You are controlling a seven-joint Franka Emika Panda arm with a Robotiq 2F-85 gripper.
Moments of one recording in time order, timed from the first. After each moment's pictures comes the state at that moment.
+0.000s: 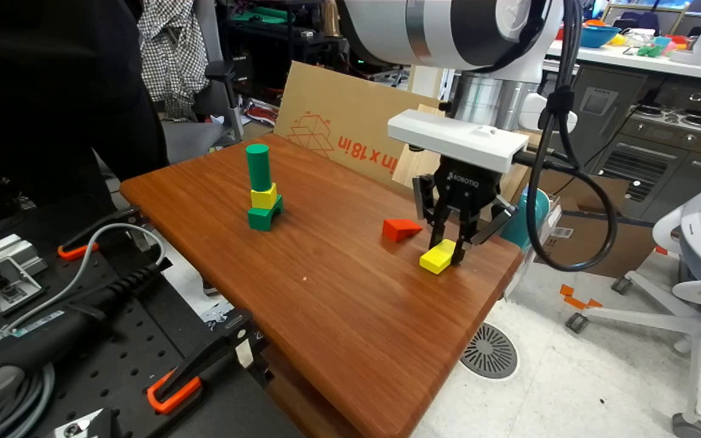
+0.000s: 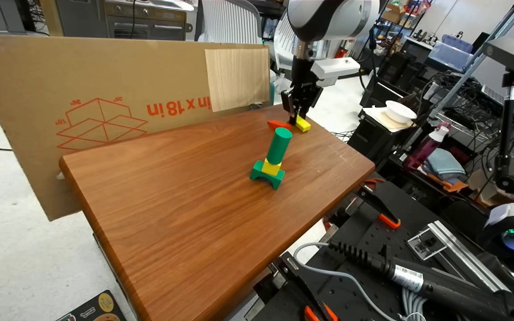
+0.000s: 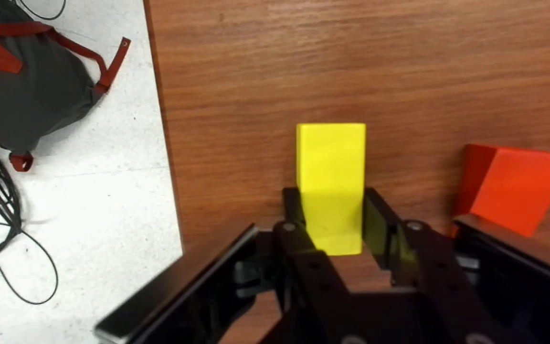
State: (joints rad) arm -0.20 0.85 -0.09 -1.55 -0.10 2.25 -0.12
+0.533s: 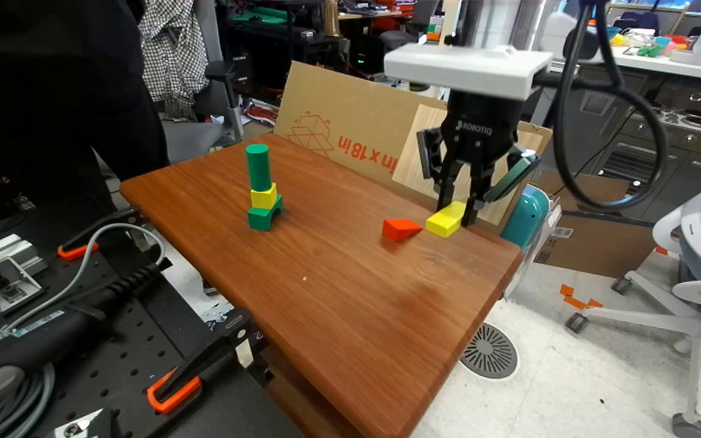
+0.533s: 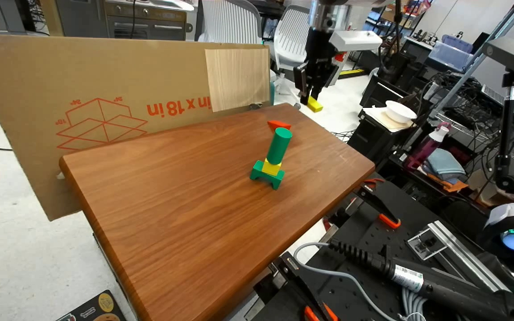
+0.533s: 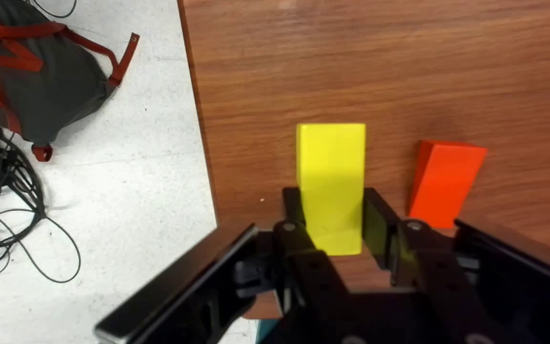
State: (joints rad) arm -0.19 0.66 -0.10 -1.70 -0.10 2.26 -0.11
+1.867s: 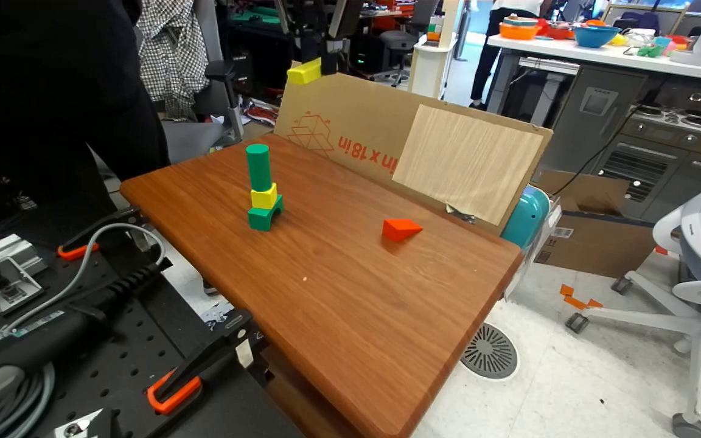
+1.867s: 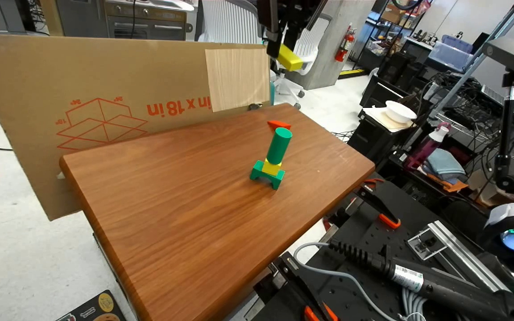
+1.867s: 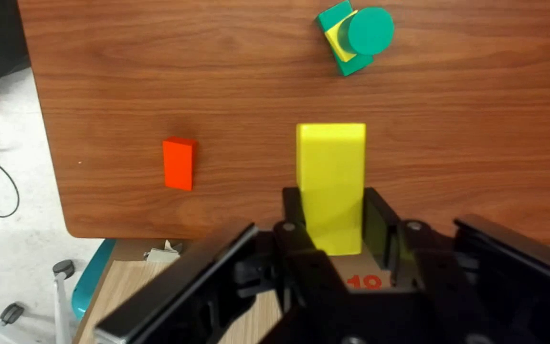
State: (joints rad) arm 0.03 0.21 0.00 -2.02 -0.11 2.22 0.08
